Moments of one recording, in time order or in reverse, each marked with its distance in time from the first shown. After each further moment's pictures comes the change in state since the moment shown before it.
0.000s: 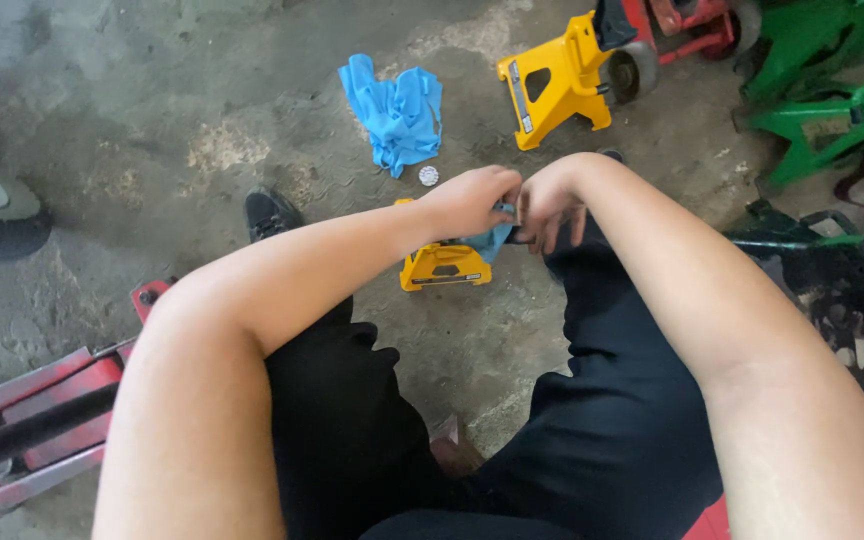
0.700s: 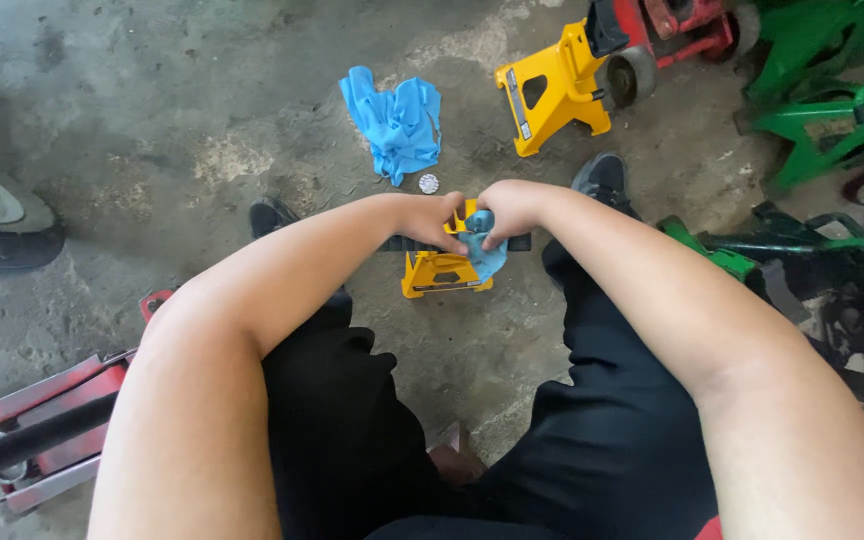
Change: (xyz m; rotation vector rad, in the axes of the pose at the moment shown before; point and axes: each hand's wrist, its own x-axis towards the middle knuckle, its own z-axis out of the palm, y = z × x) left_hand -0.029 -0.057 -0.008 -0.107 -0.572 -0.491; right_hand 0.042 -0.018 0.015 -0.529 0.640 -0.378
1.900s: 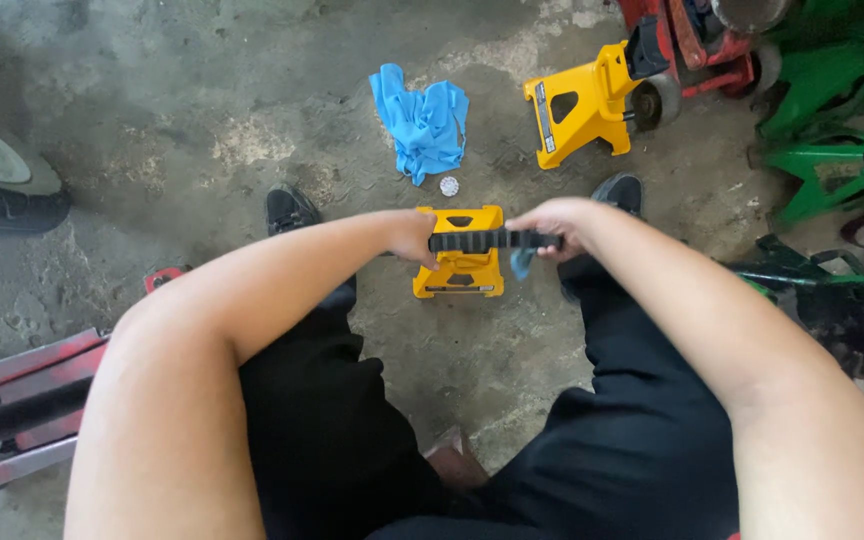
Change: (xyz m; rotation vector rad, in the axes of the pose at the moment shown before) left_hand -0.045 -0.055 0.031 0.167 0.048 -0.202; right_hand 0.027 0.050 0.050 1.231 -0.321 0.593
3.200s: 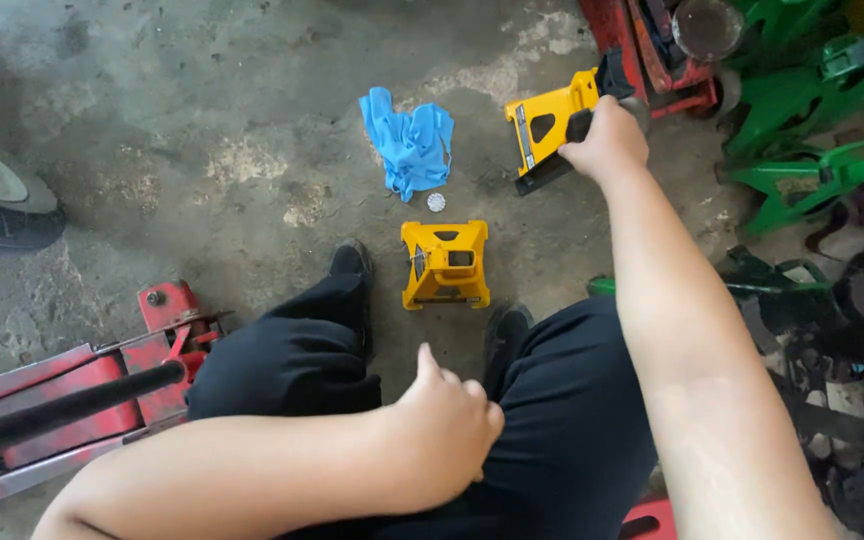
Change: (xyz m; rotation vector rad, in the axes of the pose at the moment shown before) left_hand -0.260 0.269 -0.018 0.388 -0.159 0.222; right_hand -0.118 -0.051 -0.064 -0.606 1.286 -0.629
